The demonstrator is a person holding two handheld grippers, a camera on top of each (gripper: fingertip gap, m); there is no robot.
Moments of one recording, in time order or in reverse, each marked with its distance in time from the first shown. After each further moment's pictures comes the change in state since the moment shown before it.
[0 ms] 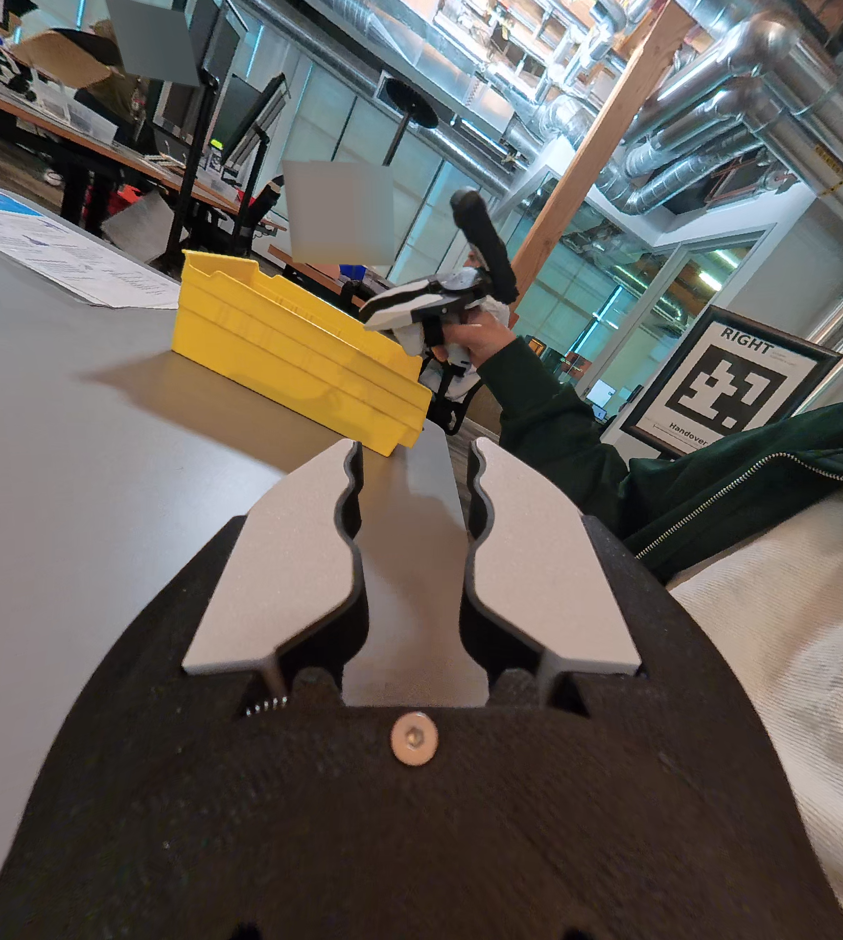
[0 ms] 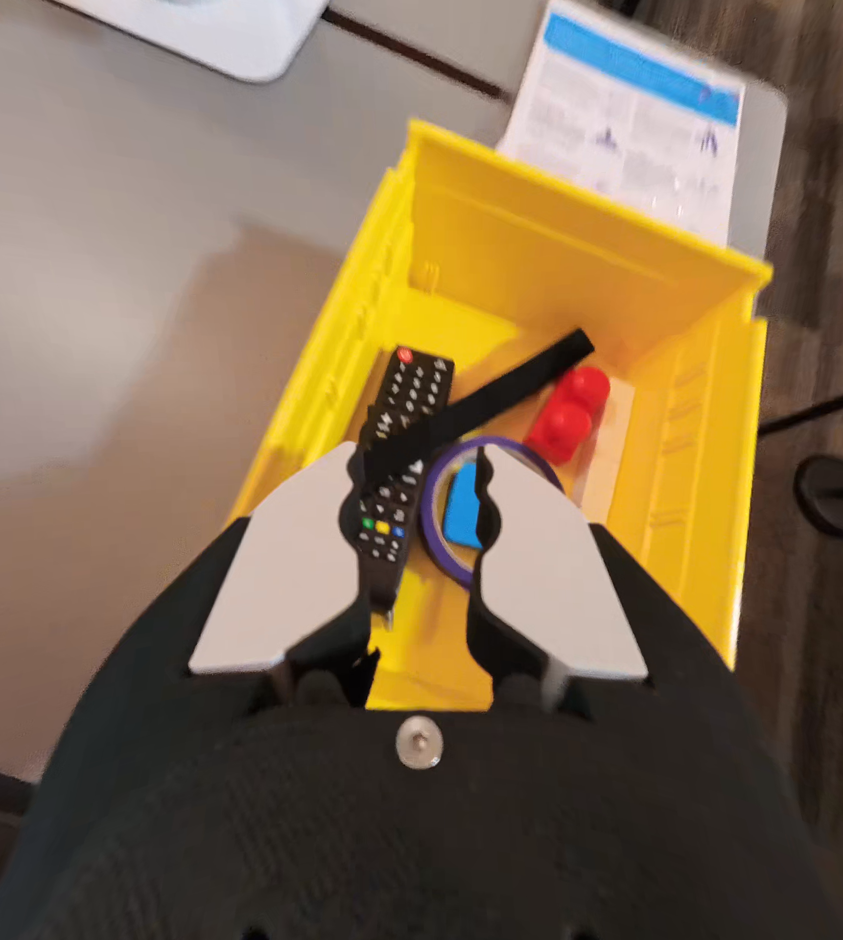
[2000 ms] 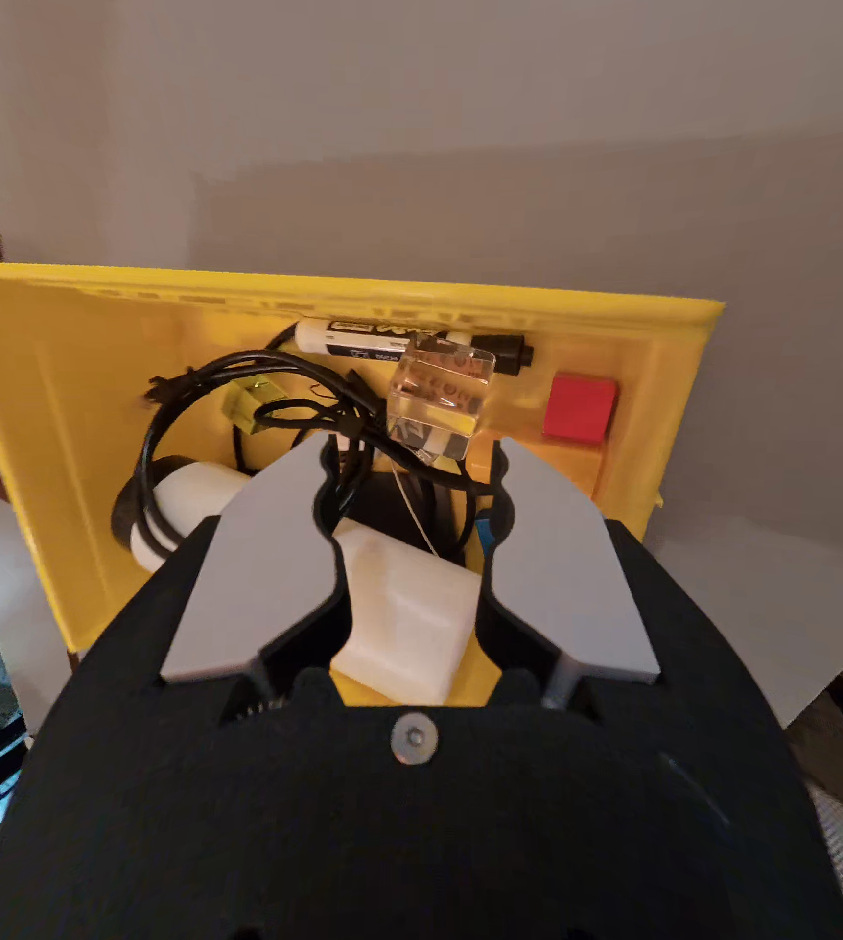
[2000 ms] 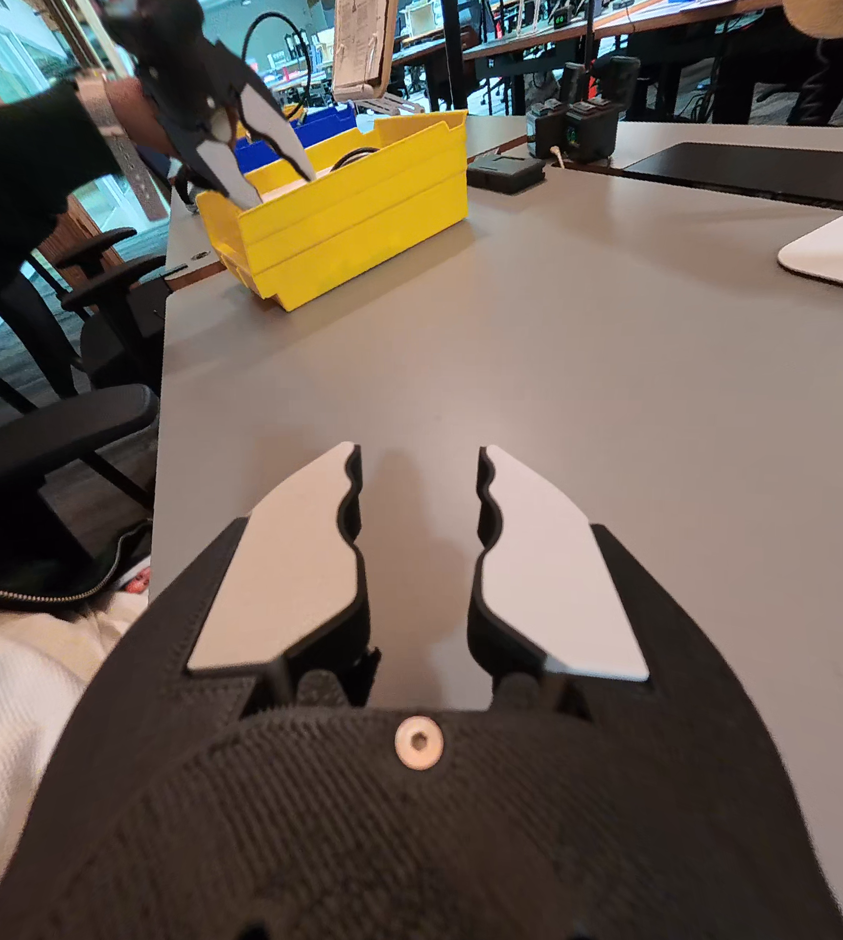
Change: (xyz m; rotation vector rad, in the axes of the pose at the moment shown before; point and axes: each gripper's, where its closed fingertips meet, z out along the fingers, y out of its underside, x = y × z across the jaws) left arm -0.087 -0.042 -0.414 -1.391 -0.764 0.626; right arm -0.351 -0.064 0.058 0.427 -0.864 -0.064
